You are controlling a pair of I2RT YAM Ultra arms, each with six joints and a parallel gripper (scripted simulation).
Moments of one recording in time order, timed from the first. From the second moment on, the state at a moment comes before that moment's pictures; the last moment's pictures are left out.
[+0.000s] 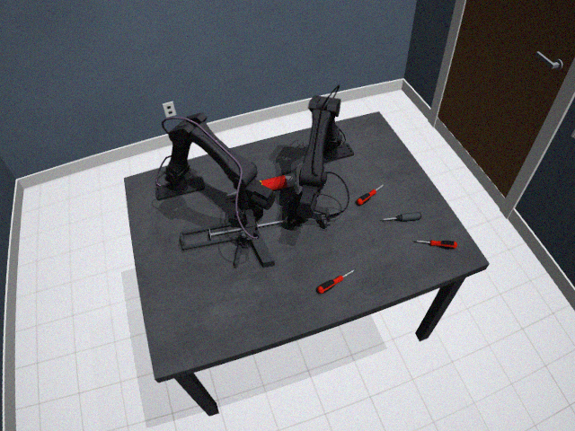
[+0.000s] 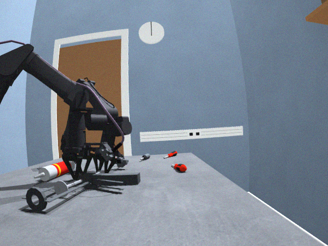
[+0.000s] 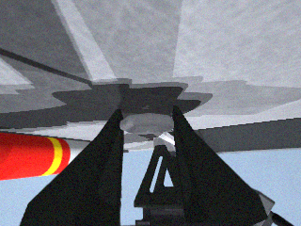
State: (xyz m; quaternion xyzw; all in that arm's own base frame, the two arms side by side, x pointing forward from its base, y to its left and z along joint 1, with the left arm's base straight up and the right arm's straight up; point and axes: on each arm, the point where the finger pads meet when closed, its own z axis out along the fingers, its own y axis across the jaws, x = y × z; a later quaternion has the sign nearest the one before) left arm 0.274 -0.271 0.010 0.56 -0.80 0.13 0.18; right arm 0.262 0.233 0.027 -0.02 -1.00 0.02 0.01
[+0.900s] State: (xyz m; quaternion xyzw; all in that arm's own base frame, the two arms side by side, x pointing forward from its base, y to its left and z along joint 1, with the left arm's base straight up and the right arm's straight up) left arm 0.280 -0.215 0.010 0.56 -0.80 0.13 0.18; right arm 0.263 0.235 0.029 -0.02 -1.00 0.02 0.01
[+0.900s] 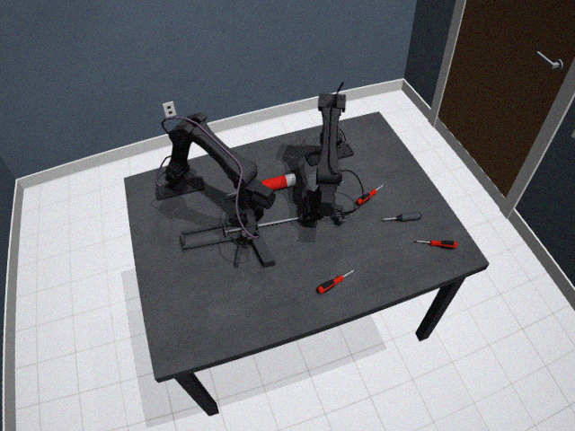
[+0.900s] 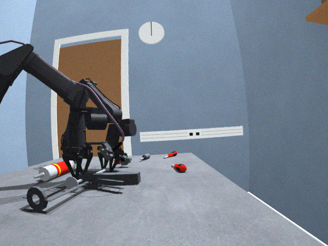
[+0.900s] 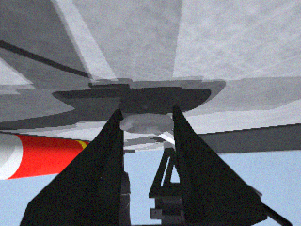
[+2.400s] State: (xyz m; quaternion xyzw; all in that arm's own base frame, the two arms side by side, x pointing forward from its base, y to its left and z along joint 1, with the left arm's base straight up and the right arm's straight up) left arm 0.278 -0.190 0.010 0.56 -0.79 0.14 0.20; right arm 0.263 0.237 0.030 -0.01 -1.00 0.02 0.00
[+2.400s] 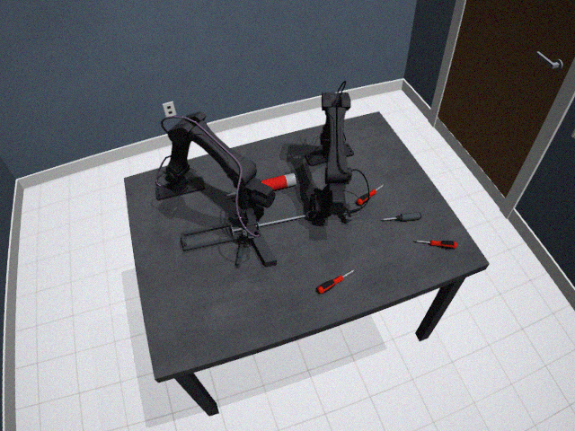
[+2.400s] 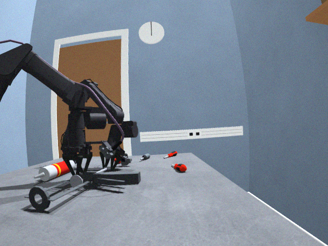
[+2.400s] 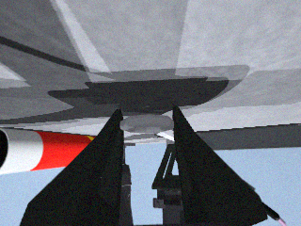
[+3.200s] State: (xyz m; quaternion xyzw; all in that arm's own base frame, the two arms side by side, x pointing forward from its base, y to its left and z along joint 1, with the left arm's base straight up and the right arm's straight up) left arm 0.278 -0.189 0.010 0.56 -0.79 0.13 0.20; right arm 0.262 0.235 0.030 -0.01 -1.00 0.02 0.00
